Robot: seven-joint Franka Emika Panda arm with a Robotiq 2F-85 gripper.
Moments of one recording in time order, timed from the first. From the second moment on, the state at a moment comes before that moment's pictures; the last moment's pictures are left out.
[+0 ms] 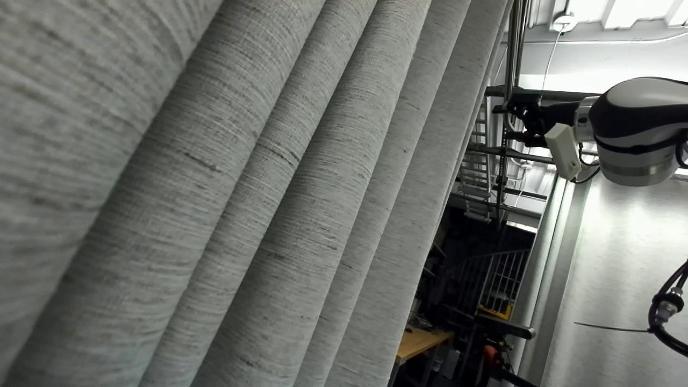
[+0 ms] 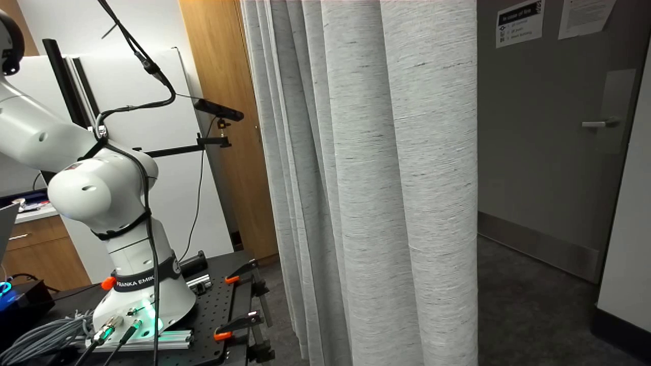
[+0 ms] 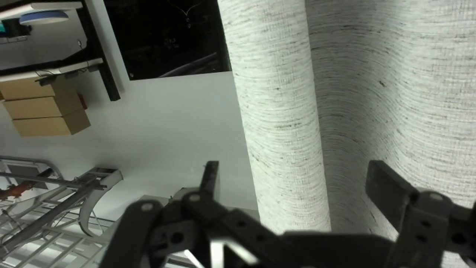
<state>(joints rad) -0.02 -0.73 -0.26 -2.11 0.08 3.05 -0.09</state>
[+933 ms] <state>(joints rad) -0.11 -0.73 -0.28 -2.29 0.07 2.97 -0.10</state>
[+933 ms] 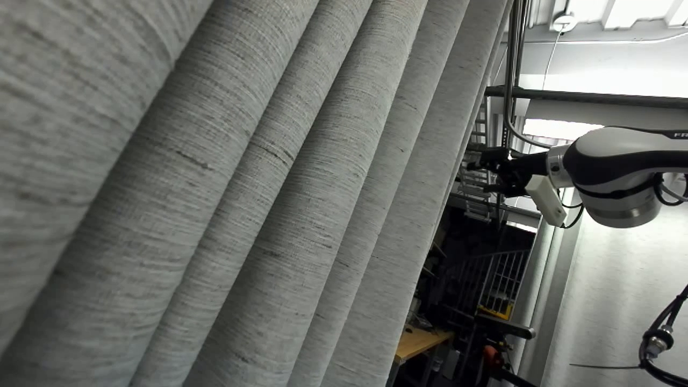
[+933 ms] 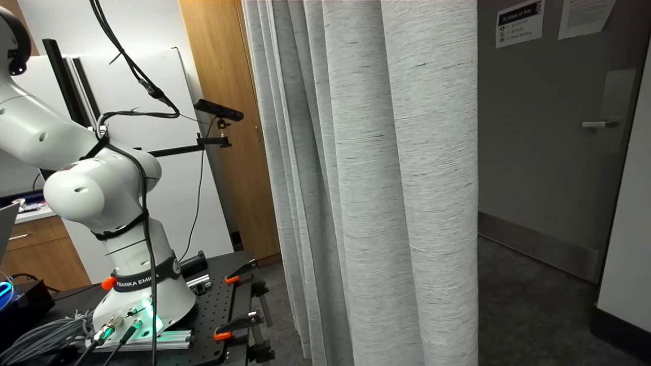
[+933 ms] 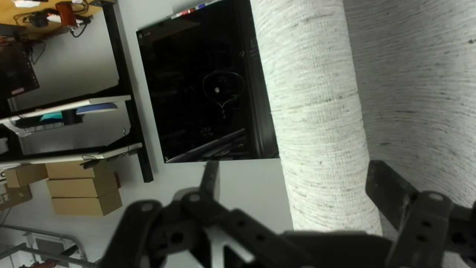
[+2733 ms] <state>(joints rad) -0.11 -0.73 -0.28 -2.29 0.07 2.94 -0.10</state>
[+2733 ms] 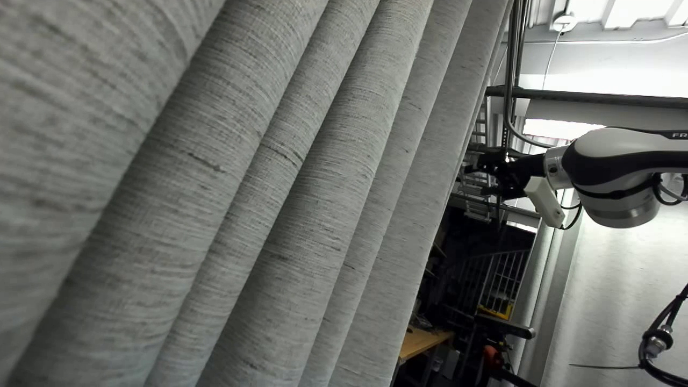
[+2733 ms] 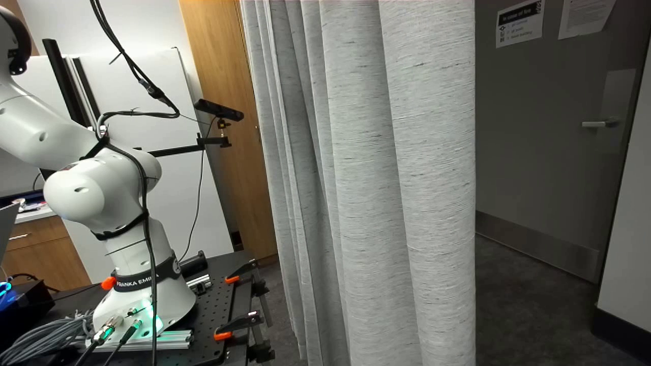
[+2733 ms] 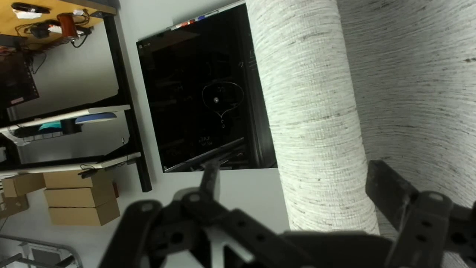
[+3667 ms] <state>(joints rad) -0.08 -0.67 -0.32 -2.35 0.07 3.09 -0.09</state>
